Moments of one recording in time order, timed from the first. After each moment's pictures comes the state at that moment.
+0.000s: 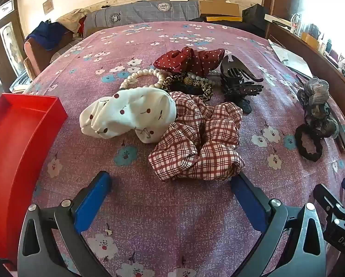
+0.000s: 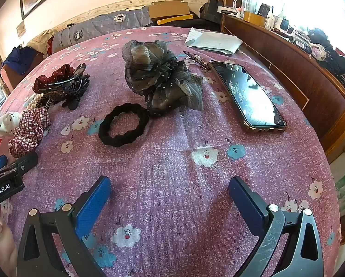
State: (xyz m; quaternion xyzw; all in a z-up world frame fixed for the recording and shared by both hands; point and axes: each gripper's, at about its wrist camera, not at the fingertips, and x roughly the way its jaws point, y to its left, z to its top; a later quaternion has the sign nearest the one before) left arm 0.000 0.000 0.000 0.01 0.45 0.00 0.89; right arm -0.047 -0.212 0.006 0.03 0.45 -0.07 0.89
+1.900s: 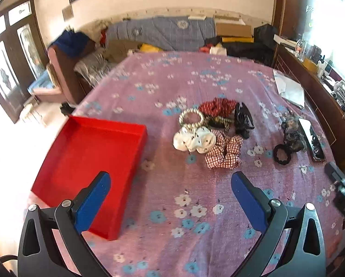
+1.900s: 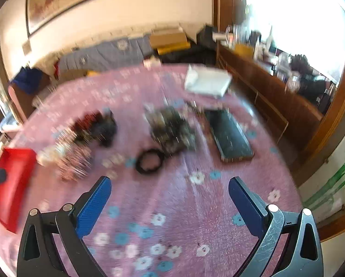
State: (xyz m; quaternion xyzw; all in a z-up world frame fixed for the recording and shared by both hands) left arm -0.083 0.061 0.149 0.01 0.42 0.04 0.91; right arm -0.108 -0.189 0.127 0.05 0.36 -0.07 0.93
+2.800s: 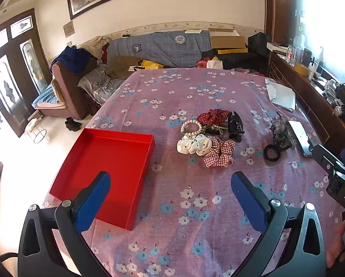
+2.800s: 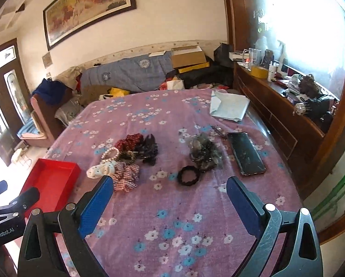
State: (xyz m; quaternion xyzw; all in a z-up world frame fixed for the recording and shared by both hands) left arm -0.129 0.057 0.184 0.03 0.39 0.04 0.92; right arm -0.132 -0.150 0.175 0.06 0.34 -0.03 0.94
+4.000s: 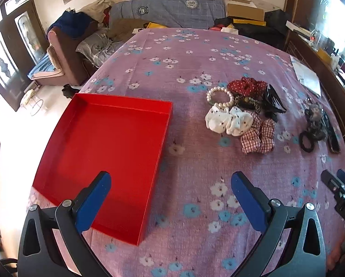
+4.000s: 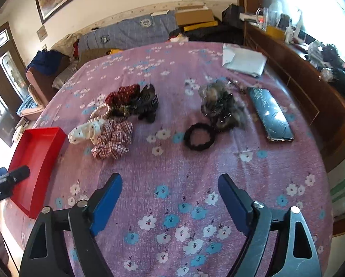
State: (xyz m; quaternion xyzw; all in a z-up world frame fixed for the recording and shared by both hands) left arm -0.057 0.120 0.111 0.00 0.49 0.04 0.87; right arm -0.078 -0.146 0.088 0.07 0.46 0.02 0.89
